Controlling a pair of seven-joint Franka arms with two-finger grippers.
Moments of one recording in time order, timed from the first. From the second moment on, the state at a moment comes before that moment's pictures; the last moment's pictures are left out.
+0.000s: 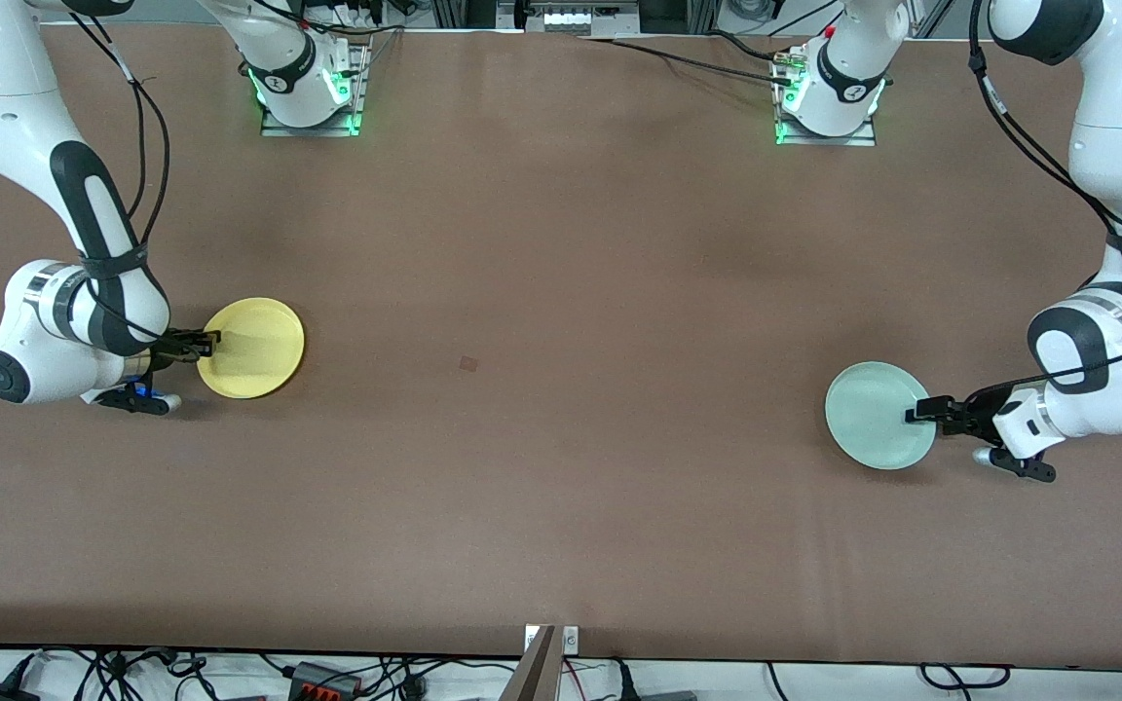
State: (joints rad) left arm 0.29 0.77 -0.06 -1.59 -0.33 2.17 0.67; right arm -0.16 0.66 -0.03 -1.75 0.04 1.93 -0.07
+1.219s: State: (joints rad) left arm 0.12 0.64 -0.07 -1.48 0.02 2.18 0.51; right arm -0.07 0.62 0.00 -1.40 0.13 1.55 -0.10
